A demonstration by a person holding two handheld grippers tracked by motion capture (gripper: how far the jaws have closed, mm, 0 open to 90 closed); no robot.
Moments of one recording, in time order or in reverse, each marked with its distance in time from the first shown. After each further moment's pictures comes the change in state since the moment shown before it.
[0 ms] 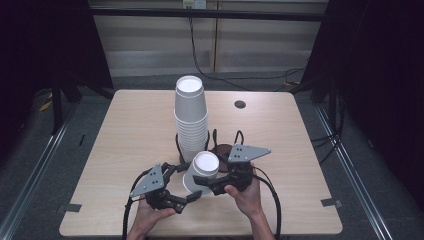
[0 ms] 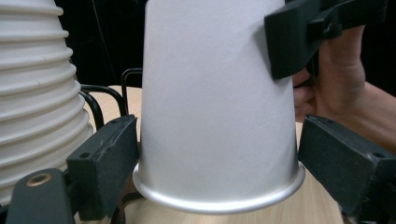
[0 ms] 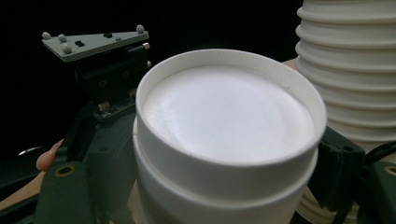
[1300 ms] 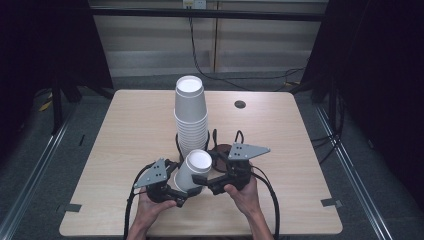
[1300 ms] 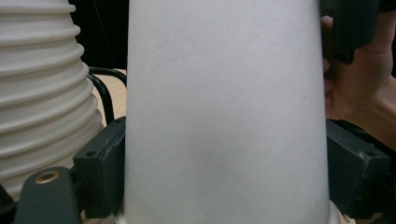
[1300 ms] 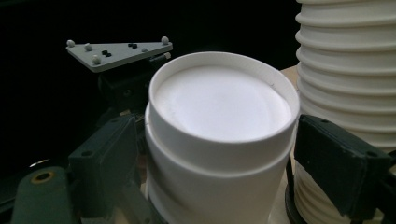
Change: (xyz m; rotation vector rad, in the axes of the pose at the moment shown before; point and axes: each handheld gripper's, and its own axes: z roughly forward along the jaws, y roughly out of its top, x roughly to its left) left arm 0.014 0.001 0.005 0.068 -0.013 -0.028; right arm -0.004 -0.002 0.003 -0.043 0.023 0.035
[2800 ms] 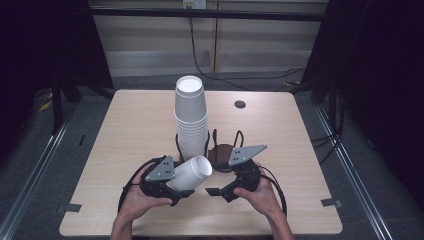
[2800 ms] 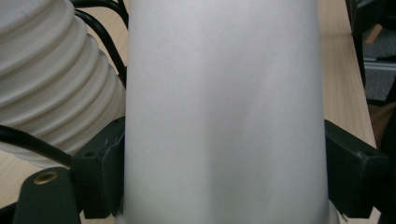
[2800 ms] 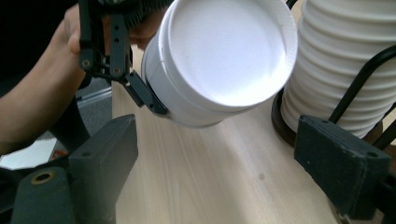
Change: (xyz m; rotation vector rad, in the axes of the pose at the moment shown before) left arm 0.007 0.027 -0.004 0.418 0.001 0.164; right arm -0.010 -0.005 -0.017 0.372 0.011 -0.054
